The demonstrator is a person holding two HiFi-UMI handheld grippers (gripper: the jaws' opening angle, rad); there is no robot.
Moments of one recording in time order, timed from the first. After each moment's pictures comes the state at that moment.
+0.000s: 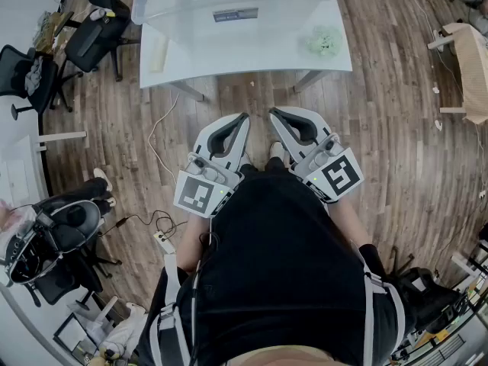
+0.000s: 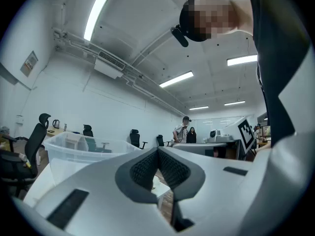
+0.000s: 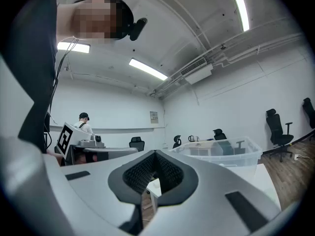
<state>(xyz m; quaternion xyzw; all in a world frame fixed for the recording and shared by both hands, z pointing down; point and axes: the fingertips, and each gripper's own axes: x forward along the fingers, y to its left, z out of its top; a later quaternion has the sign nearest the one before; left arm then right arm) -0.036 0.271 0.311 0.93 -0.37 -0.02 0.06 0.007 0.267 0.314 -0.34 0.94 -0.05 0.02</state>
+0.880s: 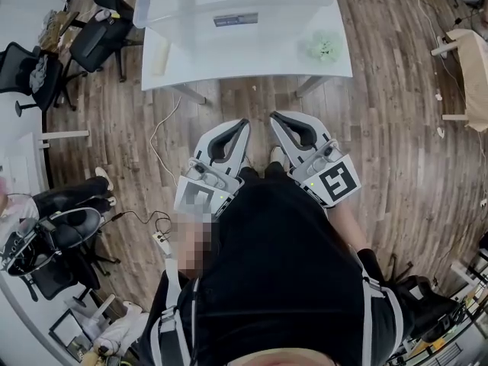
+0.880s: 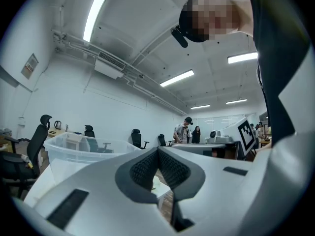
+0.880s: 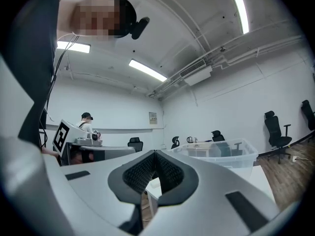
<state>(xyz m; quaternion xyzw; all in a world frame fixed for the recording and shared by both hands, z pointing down) -0.021 0.271 0.308 0.92 -0.38 -0.02 0.06 0.024 0.263 0.314 -0.35 0.94 -0.04 0.03</state>
